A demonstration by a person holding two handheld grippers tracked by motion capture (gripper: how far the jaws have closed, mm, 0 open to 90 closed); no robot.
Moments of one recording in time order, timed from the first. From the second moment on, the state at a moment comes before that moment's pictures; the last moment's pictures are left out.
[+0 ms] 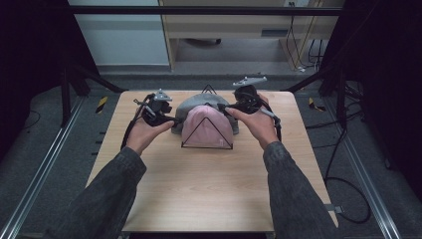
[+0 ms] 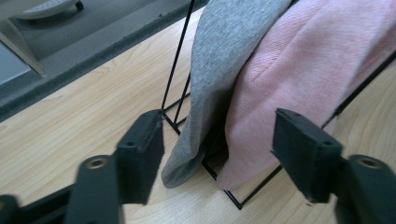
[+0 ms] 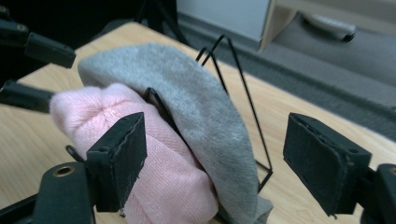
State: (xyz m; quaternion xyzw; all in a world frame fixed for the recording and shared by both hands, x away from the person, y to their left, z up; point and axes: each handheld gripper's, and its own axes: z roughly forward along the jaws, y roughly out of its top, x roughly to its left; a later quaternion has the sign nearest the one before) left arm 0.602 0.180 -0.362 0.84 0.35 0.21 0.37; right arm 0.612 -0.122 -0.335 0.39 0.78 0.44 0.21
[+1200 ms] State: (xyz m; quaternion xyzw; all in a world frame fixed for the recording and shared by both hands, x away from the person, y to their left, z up) left arm 0.498 0.249 -0.419 0.84 0.36 0.19 0.35; right arm 0.517 -0.192 -0.409 0.44 0.77 0.42 0.20
